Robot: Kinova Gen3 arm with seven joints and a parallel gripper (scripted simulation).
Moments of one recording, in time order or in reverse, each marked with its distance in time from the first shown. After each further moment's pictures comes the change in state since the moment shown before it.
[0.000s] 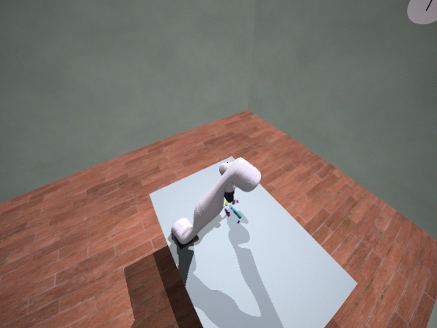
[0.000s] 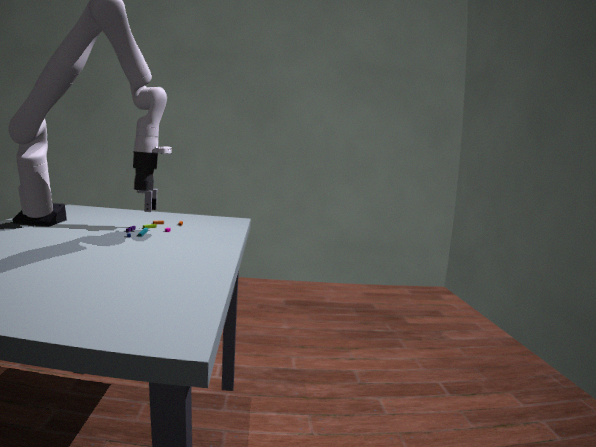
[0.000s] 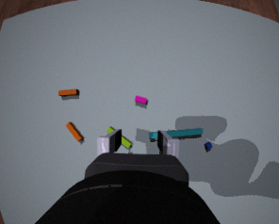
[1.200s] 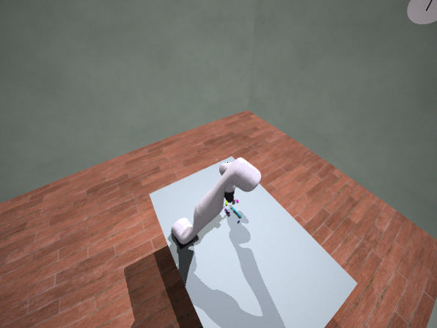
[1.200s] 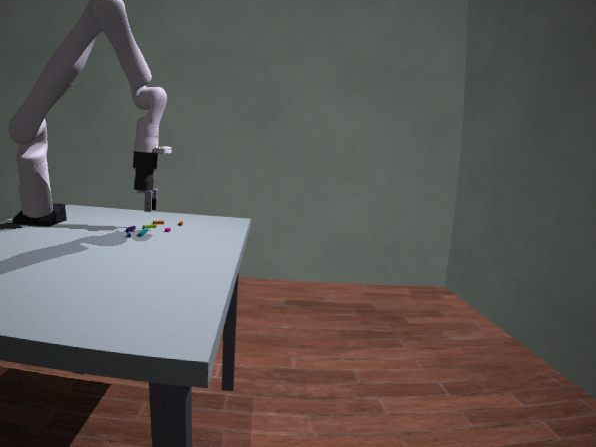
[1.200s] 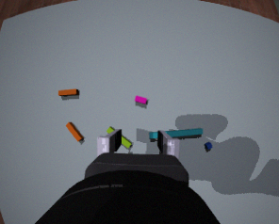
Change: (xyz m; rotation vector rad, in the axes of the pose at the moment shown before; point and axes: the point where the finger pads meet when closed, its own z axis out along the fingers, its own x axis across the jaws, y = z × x) arm 0.000 0.000 0.000 0.000 0.000 0.000
